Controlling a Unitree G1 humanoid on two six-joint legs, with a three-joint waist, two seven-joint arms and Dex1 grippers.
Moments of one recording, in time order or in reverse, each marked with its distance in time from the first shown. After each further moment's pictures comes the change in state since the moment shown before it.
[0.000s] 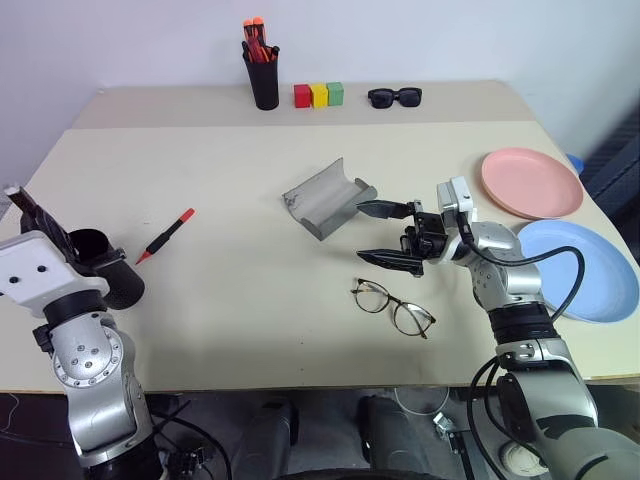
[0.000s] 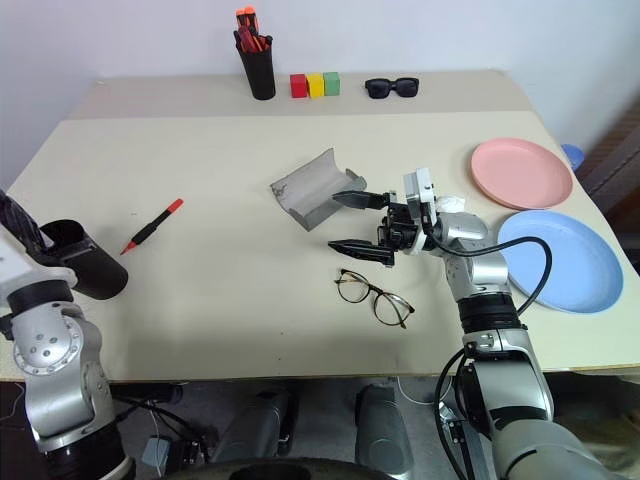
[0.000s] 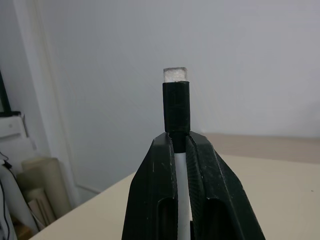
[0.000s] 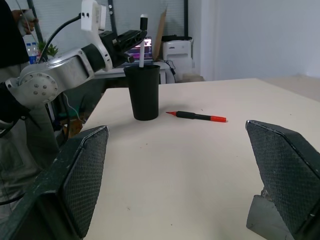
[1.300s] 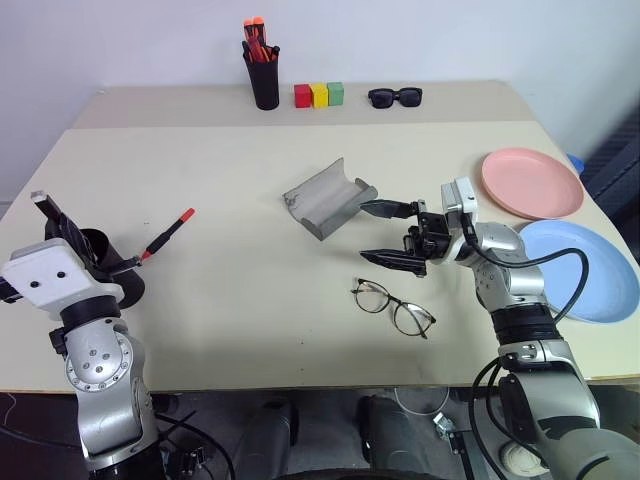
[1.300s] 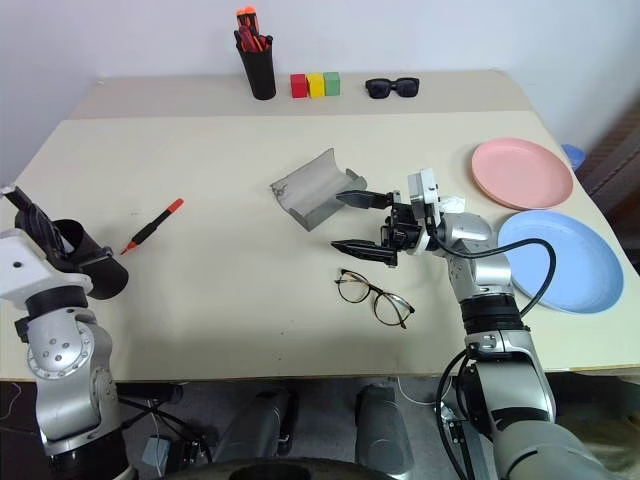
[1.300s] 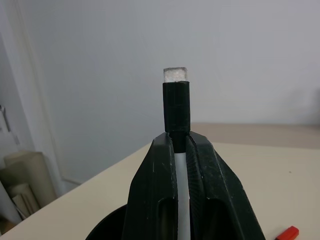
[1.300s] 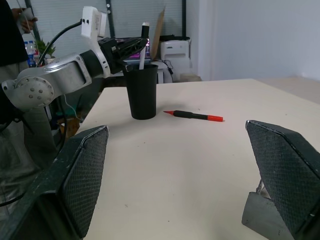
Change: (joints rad) left arm 0.031 -0.001 -0.038 0.022 -0.011 -0.030 -0.019; right arm 0.008 -0.007 -0.011 0.000 -0.001 -0.010 0.005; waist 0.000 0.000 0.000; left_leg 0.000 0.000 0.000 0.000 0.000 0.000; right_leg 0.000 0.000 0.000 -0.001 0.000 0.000
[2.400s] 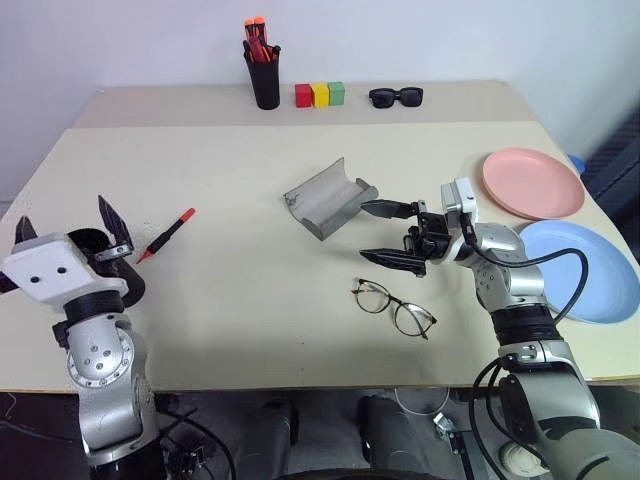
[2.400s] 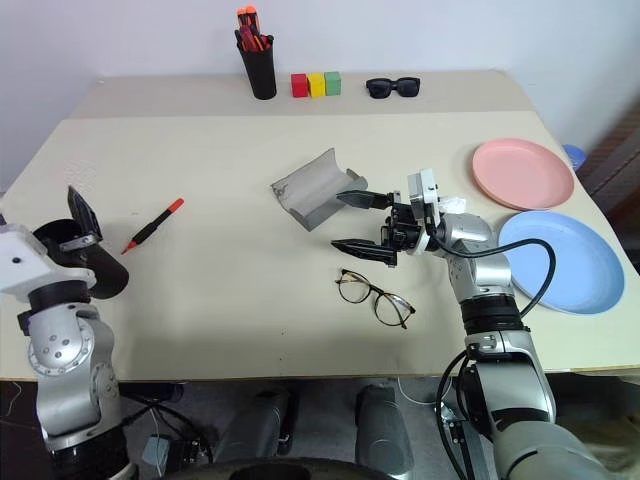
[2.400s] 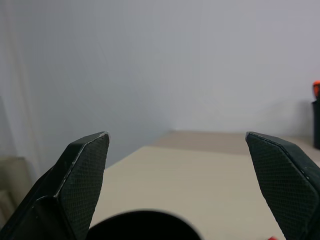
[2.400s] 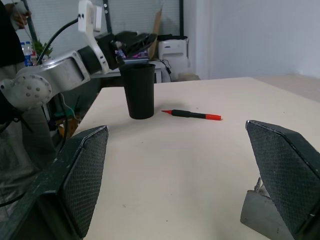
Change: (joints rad) left arm -0.038 0.014 -0.024 -0.026 -0.053 -0.001 -0.029; right arm 0.002 0.001 0.000 0.000 -0.001 0.003 -0.014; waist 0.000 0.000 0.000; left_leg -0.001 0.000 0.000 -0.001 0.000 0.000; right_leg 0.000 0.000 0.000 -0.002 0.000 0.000
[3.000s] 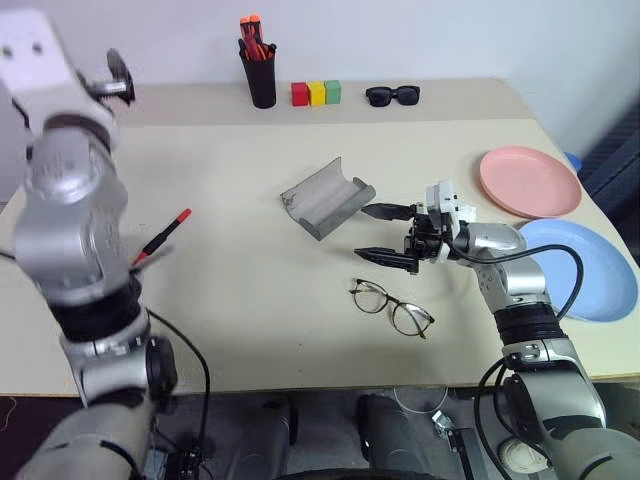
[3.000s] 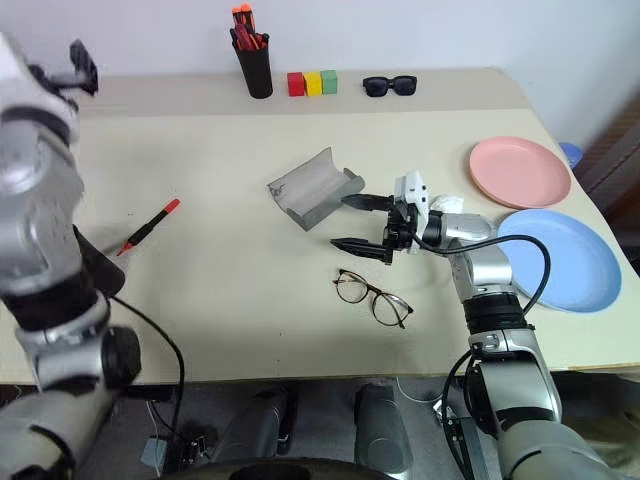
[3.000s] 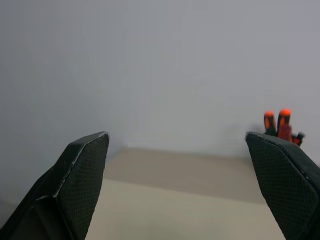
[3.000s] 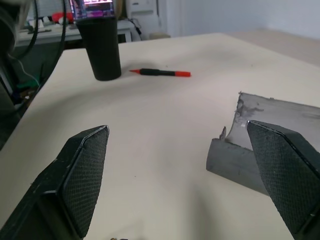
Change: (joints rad) left arm -0.965 0.396 -0.139 0.385 -0.075 0.883 -0.013; right arm -0.014 -0.028 0.045 0.015 -0.145 0.008 -0.129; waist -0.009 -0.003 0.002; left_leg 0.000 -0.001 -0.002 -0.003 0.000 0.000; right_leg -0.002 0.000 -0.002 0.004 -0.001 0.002
